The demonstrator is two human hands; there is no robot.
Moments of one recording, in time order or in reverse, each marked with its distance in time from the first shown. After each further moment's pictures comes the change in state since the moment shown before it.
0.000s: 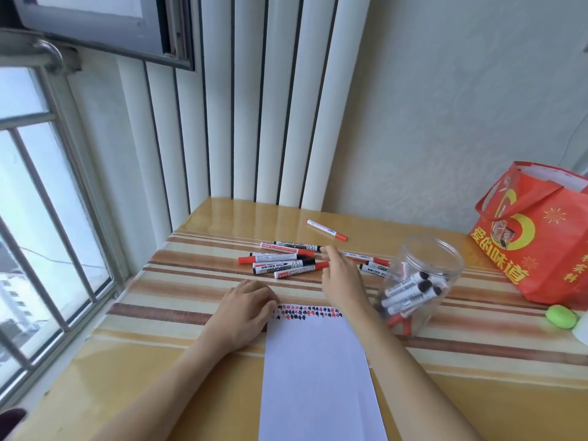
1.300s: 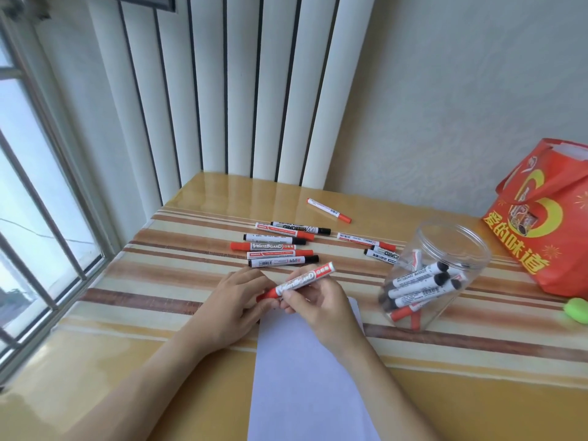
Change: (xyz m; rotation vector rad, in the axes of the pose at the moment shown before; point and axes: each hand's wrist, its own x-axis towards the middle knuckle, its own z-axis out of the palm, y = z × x) left_hand -0.004 0.007 -0.008 -0.086 -0.001 0.215; right_hand -0.068 -0.031 0.011 1.104 -0.218 0.110
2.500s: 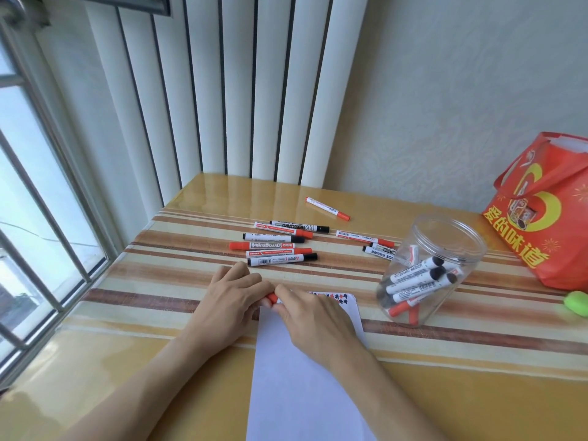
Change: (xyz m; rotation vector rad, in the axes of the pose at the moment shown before) left_hand -0.005 0.018 -0.007 0.340 0.079 0.060; right_hand -0.012 0.002 0.002 -1.204 -0.187 -0.429
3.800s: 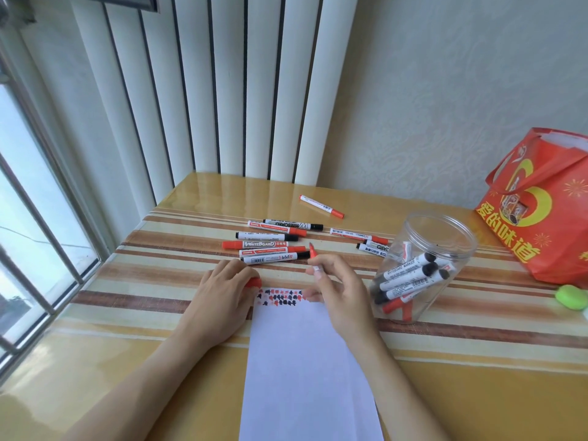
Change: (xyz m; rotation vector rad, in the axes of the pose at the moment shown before) left_hand 0.001 -0.014 0.021 -0.028 -0.089 -0.277; right_hand -0.006 0.032 -0.016 0.914 0.375 0.486
